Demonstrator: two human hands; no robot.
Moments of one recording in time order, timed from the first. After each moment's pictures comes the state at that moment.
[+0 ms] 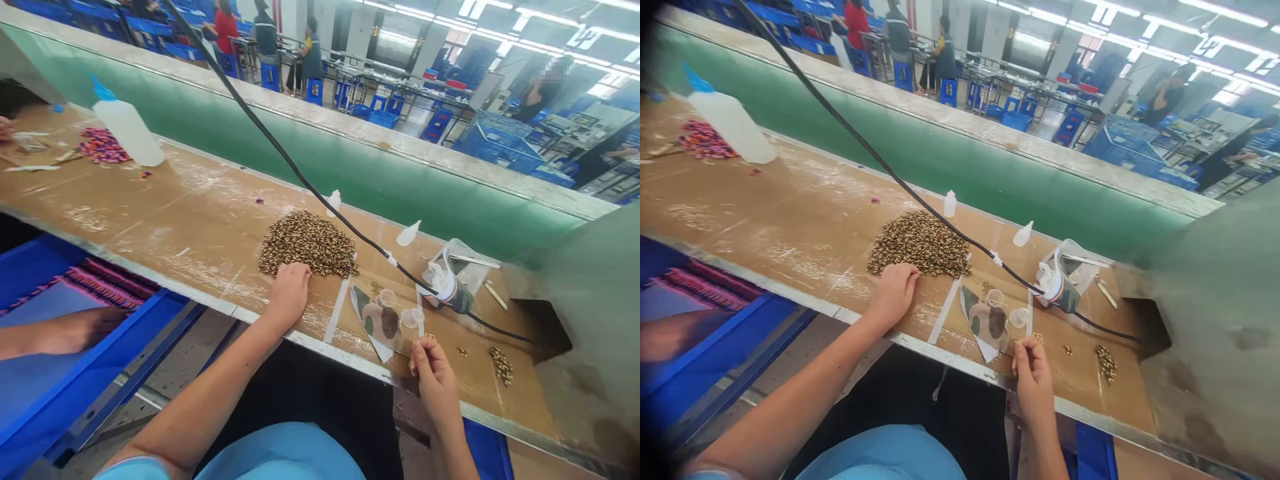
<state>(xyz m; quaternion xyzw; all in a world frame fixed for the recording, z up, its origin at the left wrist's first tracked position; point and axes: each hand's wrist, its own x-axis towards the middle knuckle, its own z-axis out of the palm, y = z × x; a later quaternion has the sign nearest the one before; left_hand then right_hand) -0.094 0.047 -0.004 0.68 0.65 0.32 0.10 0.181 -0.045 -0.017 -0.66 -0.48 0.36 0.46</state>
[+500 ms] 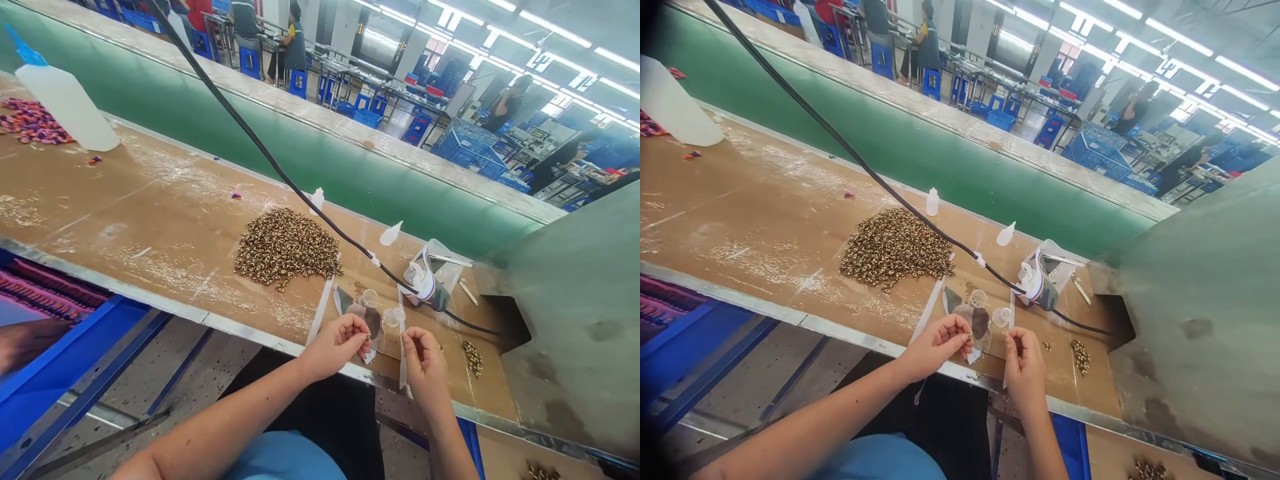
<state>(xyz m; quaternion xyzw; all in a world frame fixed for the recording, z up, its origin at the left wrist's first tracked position) 0.014 -0.003 -0.009 0.39 0.33 0.41 0.76 0.197 -0.032 0.003 -0.67 -0.62 0.17 0.37</state>
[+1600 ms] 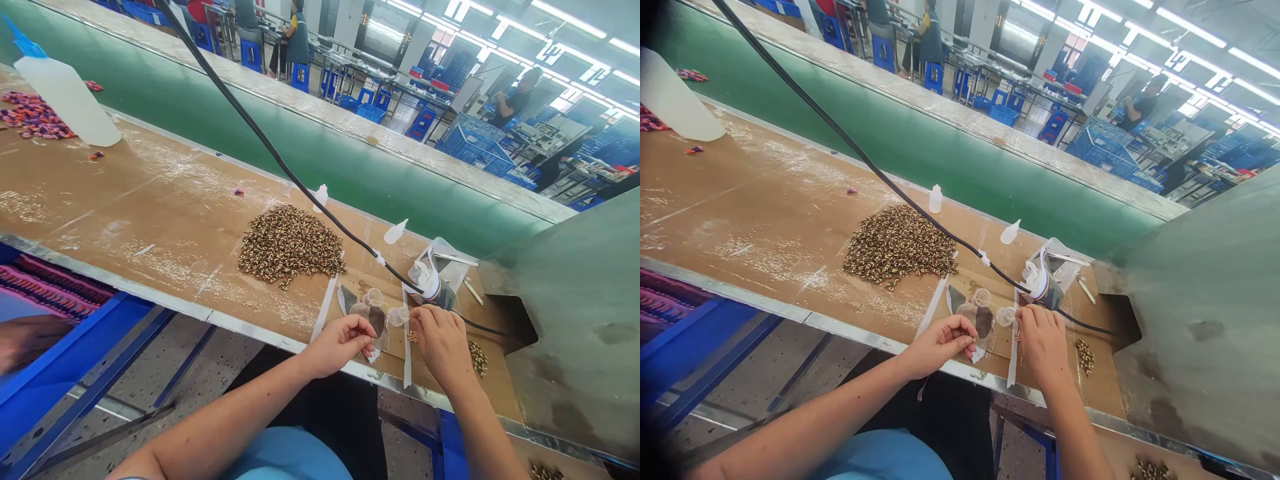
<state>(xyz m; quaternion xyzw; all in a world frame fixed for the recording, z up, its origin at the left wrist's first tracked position) 0.010 -0.001 -0.015 0.37 0.30 0.39 0.78 0.219 0.007 0.035 -0.51 -0.83 -0.21 0.12</state>
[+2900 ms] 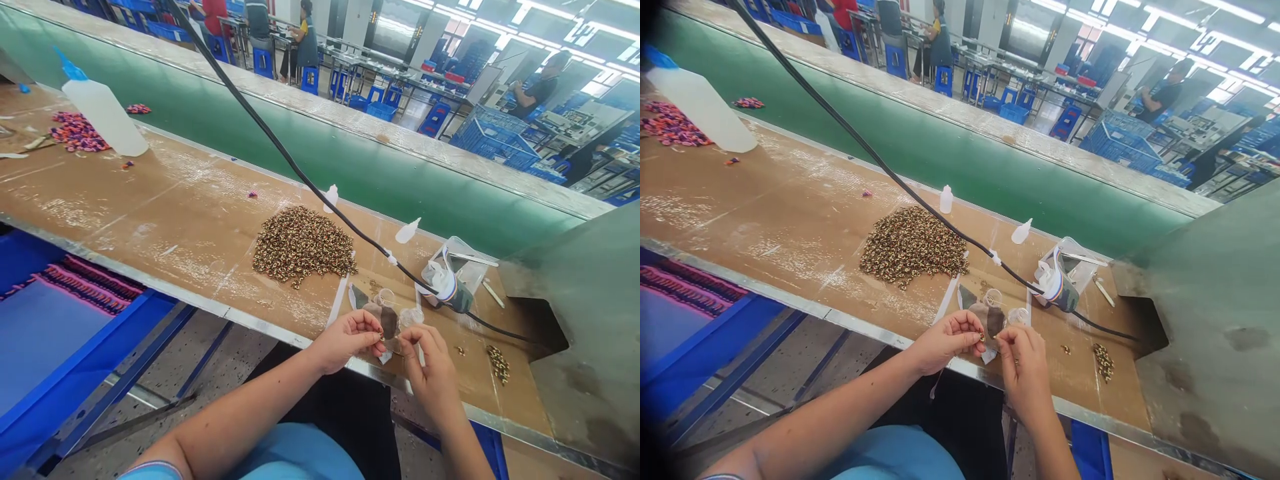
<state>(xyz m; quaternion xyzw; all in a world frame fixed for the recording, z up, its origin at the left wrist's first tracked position) 0.004 0.002 -0.007 0.26 0.29 0.39 0.84 0.171 -0.028 0.023 -0.54 -0.79 0.03 0.31</state>
